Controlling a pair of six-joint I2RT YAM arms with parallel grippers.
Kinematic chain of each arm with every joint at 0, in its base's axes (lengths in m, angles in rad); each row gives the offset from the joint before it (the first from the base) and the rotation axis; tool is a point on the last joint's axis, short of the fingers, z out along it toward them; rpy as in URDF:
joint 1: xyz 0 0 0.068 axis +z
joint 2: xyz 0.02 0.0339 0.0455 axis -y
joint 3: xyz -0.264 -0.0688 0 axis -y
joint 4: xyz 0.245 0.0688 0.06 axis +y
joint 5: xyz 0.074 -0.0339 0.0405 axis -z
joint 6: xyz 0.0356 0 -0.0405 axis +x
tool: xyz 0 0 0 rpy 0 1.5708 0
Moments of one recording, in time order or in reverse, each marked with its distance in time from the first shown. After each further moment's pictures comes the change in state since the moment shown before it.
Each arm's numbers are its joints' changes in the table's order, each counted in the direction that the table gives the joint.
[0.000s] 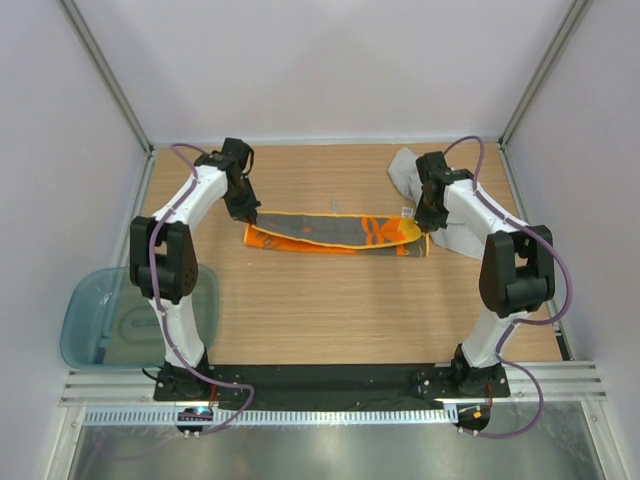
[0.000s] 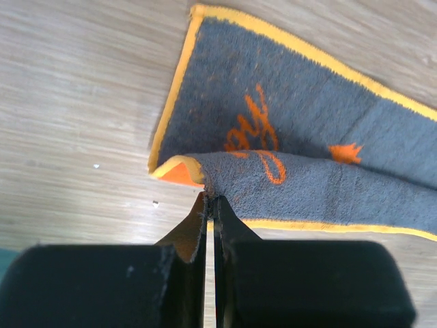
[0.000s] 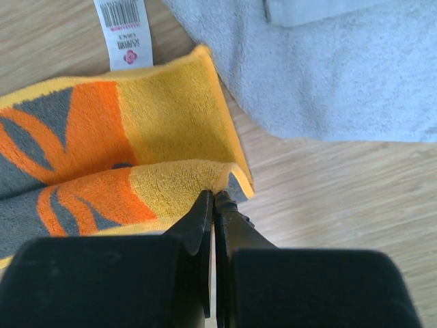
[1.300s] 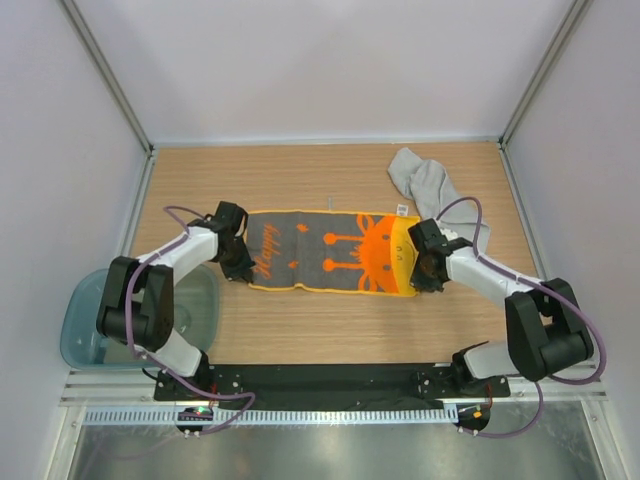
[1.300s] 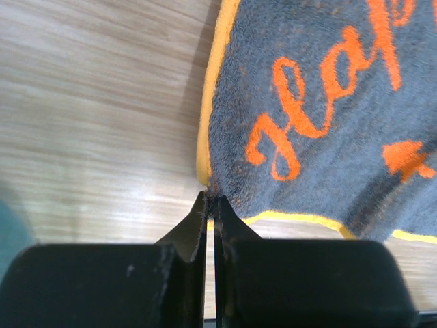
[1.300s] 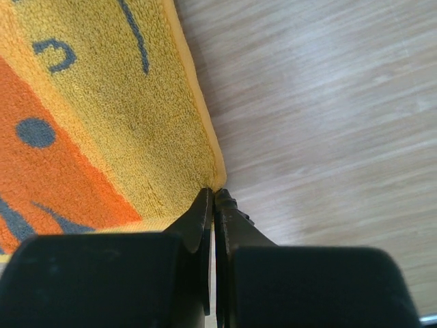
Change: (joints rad) left arm -0.029 0.348 -0.718 -0.287 0.061 -0.073; right arm 0.158 0.365 -0.635 -0.214 -0.025 0.160
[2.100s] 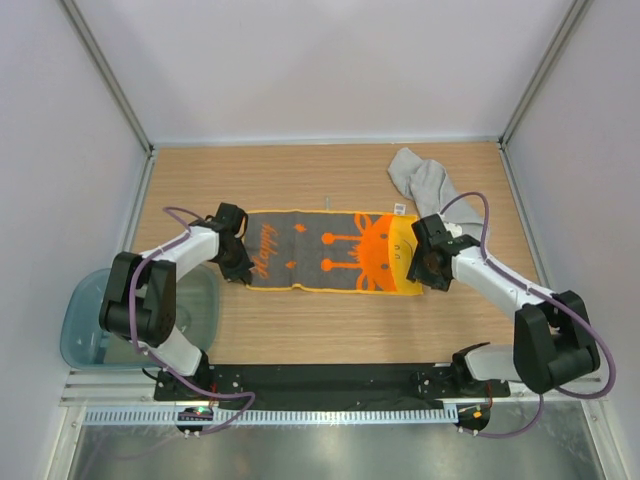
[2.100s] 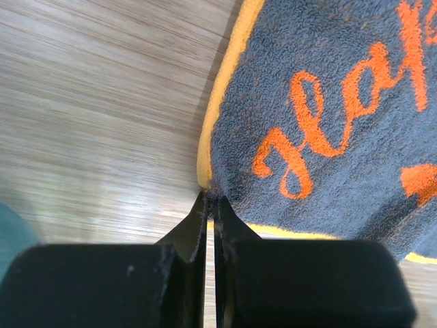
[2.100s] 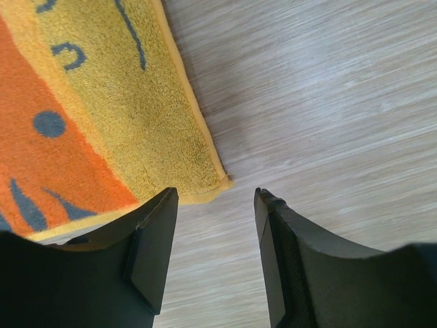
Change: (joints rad) left arm 0.006 -0.021 -0.003 -0.003 -0.054 -0.006; right arm 0.000 0.095 0.043 0.088 0.028 -0.016
